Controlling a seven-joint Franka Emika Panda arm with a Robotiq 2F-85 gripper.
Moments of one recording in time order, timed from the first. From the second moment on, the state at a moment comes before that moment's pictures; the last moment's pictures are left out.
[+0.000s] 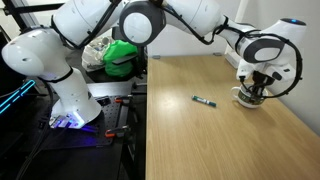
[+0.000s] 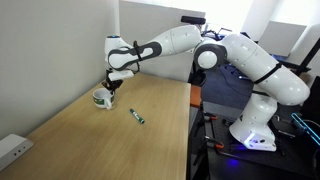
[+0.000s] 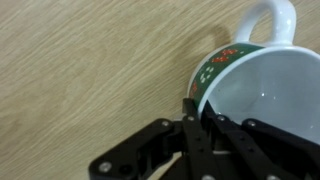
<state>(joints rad) -0.04 1.10 -0.06 -0.92 0.09 2.11 0.49</state>
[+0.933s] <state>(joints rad) -0.07 1.08 -0.10 -0.98 0.09 2.17 0.62</state>
